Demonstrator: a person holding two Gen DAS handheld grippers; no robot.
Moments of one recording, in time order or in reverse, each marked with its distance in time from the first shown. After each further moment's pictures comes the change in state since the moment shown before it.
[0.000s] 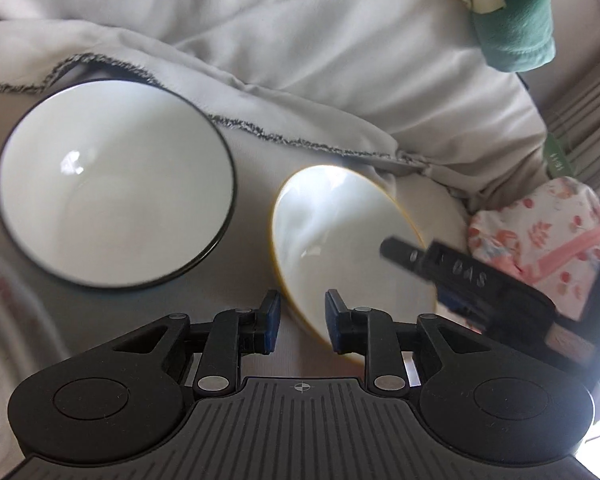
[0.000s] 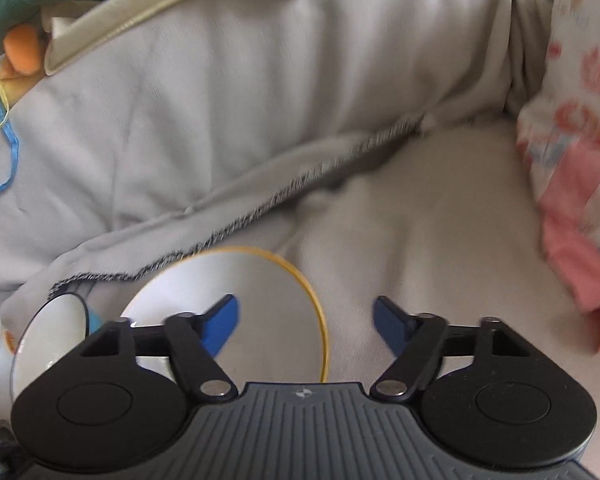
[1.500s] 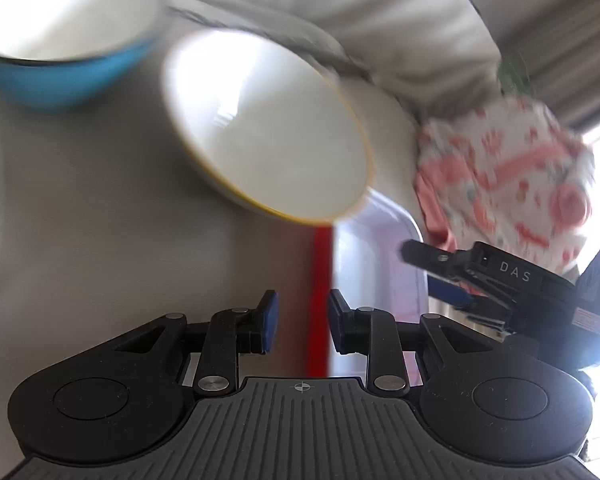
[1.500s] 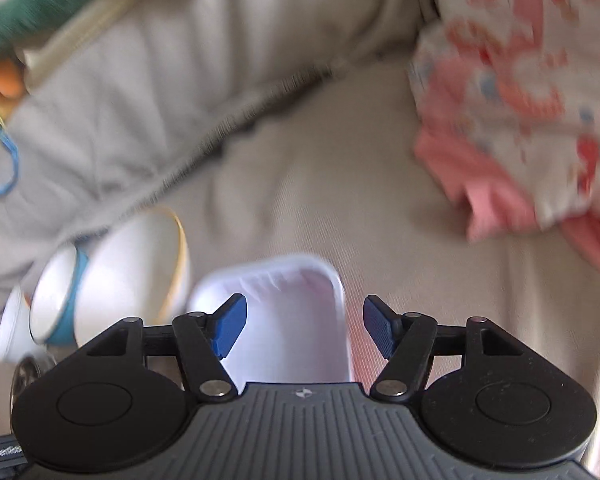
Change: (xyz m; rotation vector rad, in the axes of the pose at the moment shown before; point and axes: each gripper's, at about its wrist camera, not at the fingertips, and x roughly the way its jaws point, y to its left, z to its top) left arm -0.001 -0.037 -0.087 0.053 0.177 -0.138; right arm -0.084 -0.105 -0.049 0.138 0.156 0.027
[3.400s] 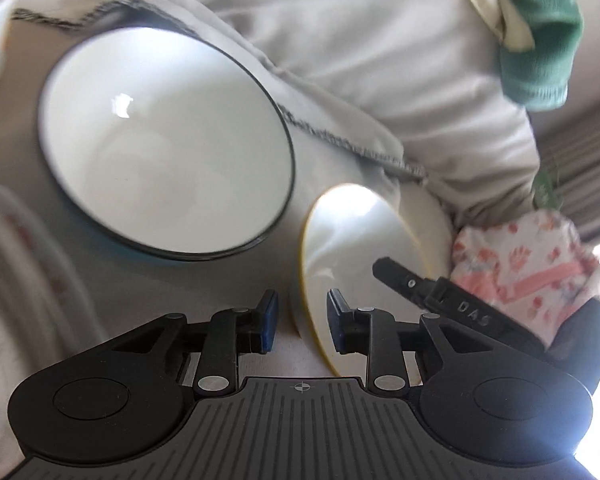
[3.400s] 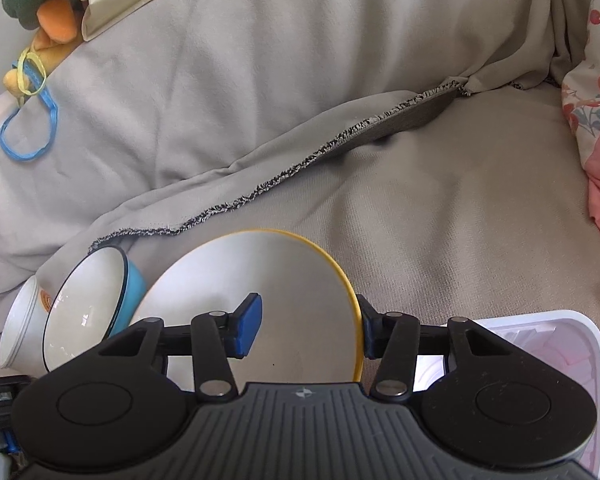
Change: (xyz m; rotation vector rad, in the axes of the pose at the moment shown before) left arm -0.029 0.081 0.078 -0.186 -0.136 0.016; right arm 0.077 0.115 0.032 -0.205 -0.091 0.055
